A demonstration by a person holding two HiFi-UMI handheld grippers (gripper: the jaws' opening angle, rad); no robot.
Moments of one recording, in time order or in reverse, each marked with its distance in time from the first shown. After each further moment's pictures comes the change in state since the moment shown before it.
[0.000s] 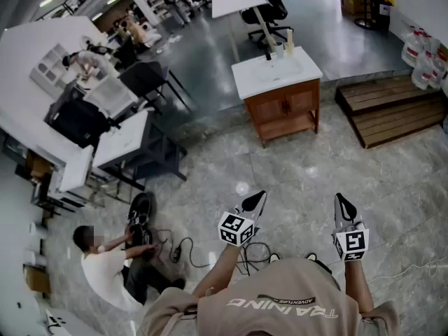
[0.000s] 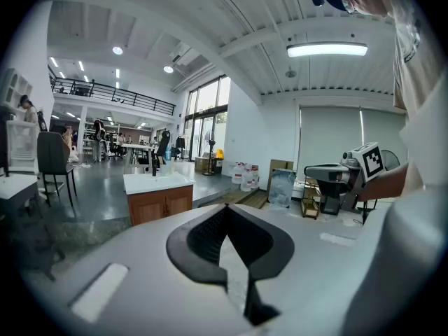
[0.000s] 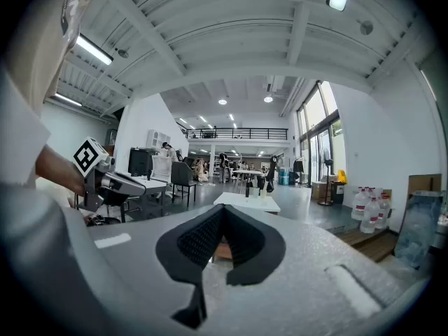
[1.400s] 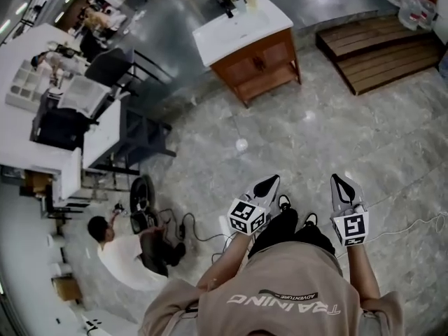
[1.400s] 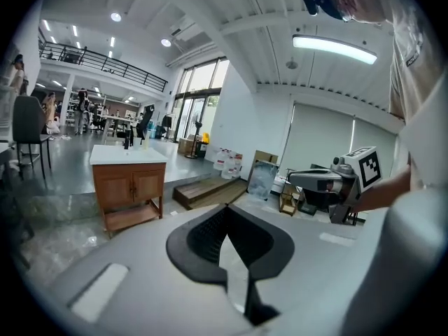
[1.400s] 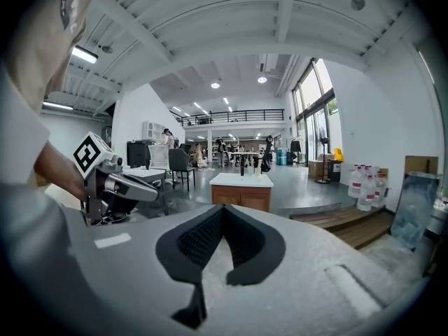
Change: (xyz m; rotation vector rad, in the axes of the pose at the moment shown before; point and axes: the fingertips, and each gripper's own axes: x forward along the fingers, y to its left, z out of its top) left arm 0.092 -0.101 -0.045 -0.095 0.105 -0.146; right arm -0.019 -0.050 -0.064 0.061 0.124 0.020
